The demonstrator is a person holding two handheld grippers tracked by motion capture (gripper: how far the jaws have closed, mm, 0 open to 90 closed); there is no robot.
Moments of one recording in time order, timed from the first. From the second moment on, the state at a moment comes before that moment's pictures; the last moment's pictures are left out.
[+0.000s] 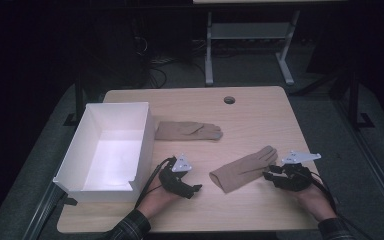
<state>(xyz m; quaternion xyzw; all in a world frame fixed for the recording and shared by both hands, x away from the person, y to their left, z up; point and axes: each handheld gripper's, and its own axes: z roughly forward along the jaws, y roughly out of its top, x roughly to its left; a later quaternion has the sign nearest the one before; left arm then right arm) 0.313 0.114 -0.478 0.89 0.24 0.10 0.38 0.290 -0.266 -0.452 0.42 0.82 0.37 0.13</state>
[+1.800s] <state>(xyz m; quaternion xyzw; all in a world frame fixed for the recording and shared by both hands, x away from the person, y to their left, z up) 0.312 0.115 -0.478 0.89 0.24 0.10 0.38 0.292 -0.197 -0.464 0.32 0.88 0.35 0.07</state>
